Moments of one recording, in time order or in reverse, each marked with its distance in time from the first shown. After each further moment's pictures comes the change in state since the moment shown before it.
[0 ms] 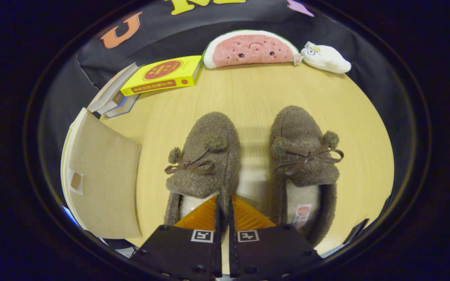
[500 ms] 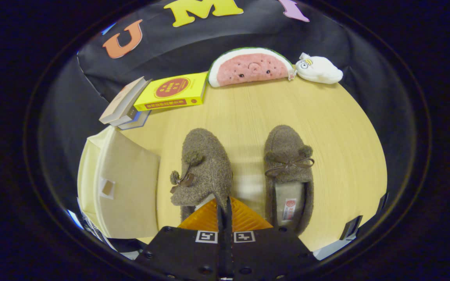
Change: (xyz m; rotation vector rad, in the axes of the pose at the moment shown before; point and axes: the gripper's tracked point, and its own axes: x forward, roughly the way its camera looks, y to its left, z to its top) arm -0.085 0.026 0.018 0.022 -0.082 0.040
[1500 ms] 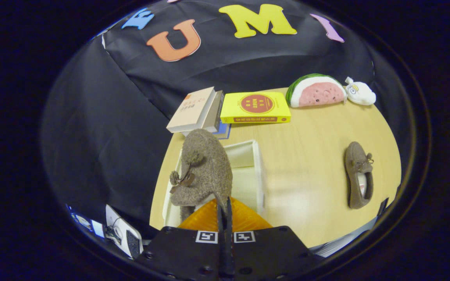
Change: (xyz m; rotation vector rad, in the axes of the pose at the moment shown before) arm -0.029 0.252 -0.015 -0.026 -0.055 0.159
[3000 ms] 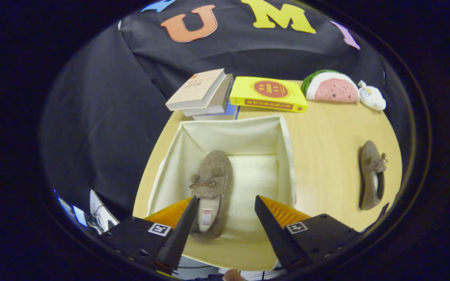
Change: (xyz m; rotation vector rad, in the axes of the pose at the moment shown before) arm 0.022 0.005 -0.028 -0.136 0.018 -0.033
